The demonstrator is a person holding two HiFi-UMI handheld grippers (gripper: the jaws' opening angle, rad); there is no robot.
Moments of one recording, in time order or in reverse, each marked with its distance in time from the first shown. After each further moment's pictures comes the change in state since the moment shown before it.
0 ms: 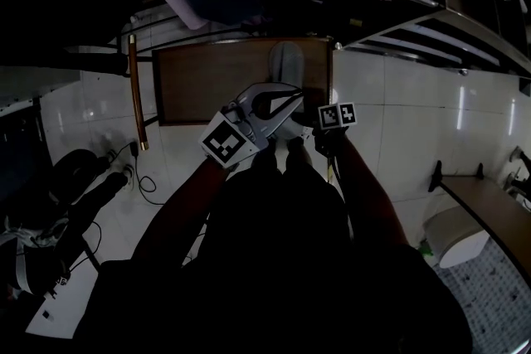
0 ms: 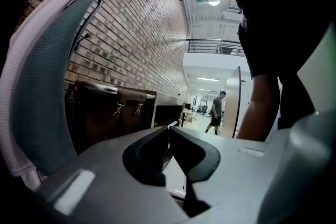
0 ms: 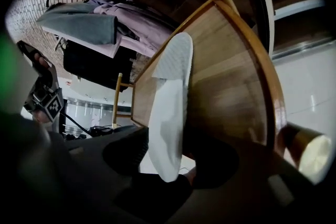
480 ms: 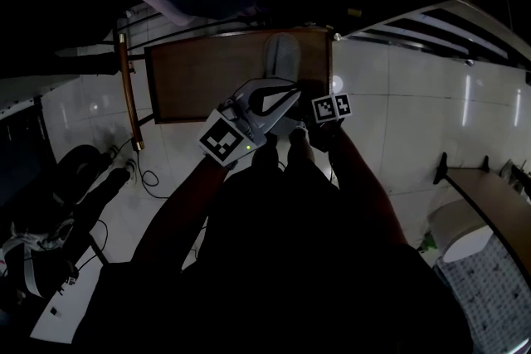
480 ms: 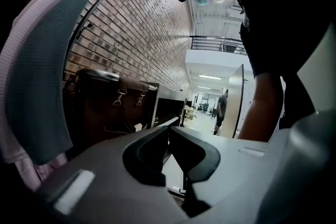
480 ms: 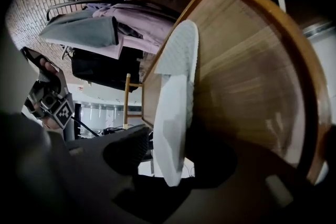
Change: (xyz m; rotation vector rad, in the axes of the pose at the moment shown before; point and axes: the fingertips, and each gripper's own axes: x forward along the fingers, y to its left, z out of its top) left arm 0.018 0.008 -0.028 -0.031 0.043 0.011; right arm 0.025 0.008 0.003 -0.005 0.038 0.149
